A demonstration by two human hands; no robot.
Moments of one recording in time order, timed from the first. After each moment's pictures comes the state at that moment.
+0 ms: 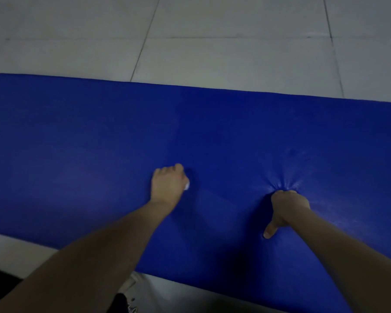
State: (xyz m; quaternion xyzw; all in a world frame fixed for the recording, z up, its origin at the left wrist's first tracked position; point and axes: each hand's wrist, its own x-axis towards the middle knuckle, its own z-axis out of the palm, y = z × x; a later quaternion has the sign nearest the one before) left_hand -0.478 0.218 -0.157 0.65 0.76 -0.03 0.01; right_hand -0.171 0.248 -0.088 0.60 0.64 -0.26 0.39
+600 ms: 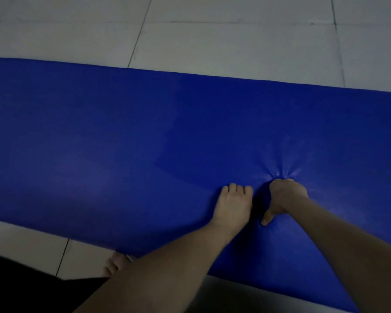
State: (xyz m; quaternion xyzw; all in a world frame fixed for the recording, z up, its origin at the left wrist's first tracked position) left_hand -0.307 0.170 -0.162 0.78 0.62 -0.07 0.07; right_hand -0.173 0.246 -0.086 0.61 0.66 -0.25 0.38
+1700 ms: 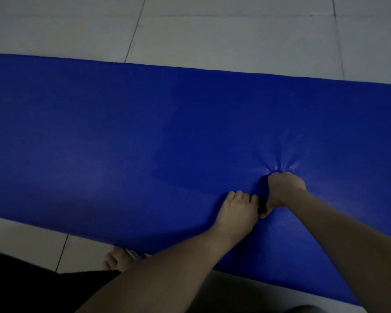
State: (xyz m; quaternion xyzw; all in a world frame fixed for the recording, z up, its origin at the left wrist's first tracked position) left_hand -0.296 0.141 -0.158 0.83 0.55 -0.04 0.11; right_hand -0.174 0.245 -0.093 0.61 0.66 -0.23 0.37
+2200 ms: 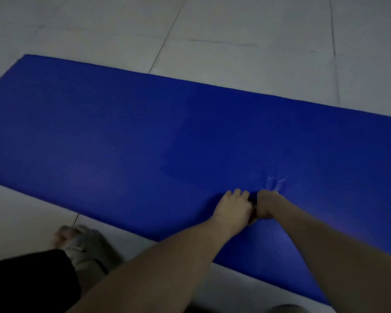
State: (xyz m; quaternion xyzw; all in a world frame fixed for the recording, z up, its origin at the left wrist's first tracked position) left_hand -0.295 0.139 -0.109 0.81 0.57 -0.09 0.15; right_hand -0.174 0.216 -0.110 0.59 0.66 -0.30 0.36
